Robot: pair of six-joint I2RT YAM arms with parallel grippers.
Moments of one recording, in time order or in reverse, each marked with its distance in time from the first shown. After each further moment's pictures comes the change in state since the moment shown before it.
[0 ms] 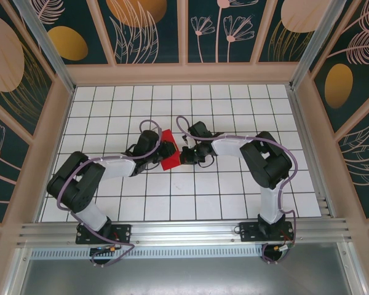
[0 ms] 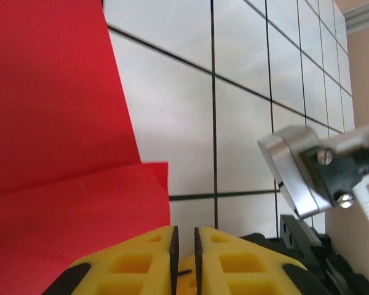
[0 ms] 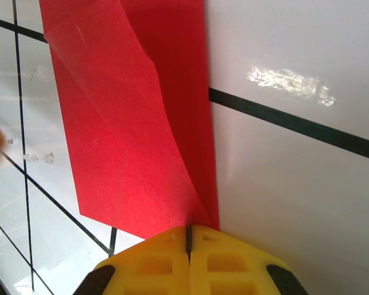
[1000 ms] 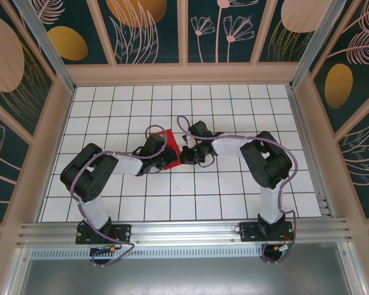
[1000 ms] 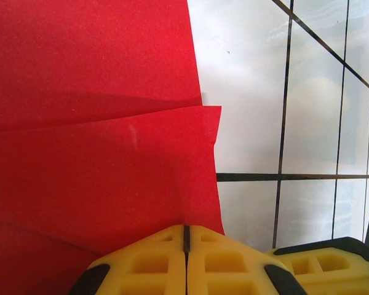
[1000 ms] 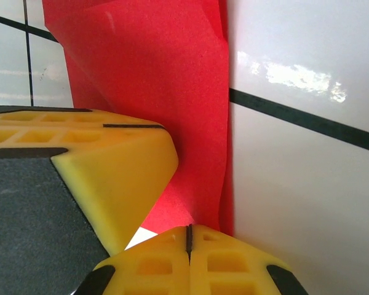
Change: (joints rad) left arm -0.020 0.137 0.027 -0.019 0.005 -0.035; right arm -0.005 -0.002 0.003 0.005 -0.034 0.016
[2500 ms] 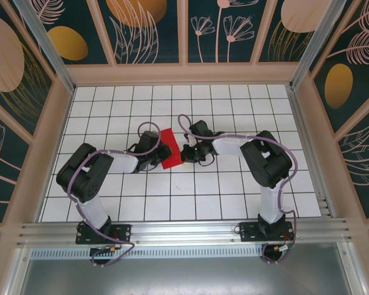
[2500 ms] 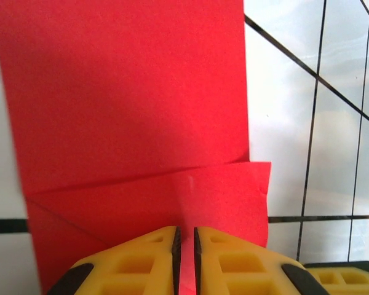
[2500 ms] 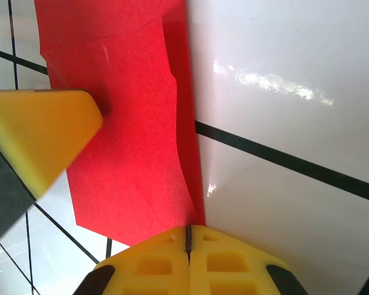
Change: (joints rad) left arm 0.080 -0.023 0.003 -0.046 -0.039 0.014; right arm -0.013 0.010 -0.002 0.018 0.060 0.008
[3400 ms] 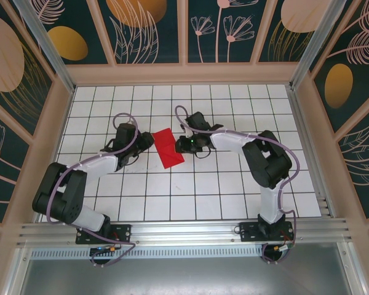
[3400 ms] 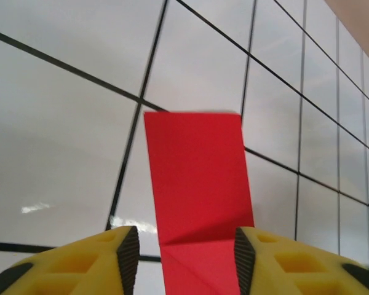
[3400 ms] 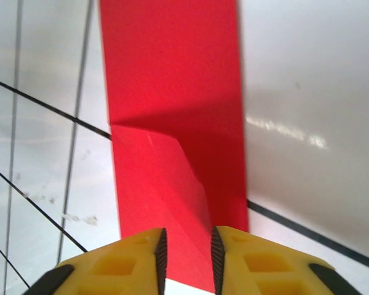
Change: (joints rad) left arm 0.178 -0.284 -0.059 -0.133 -0.040 0.116; right arm 0.013 -0.008 0.150 -0.054 0.075 -0.032
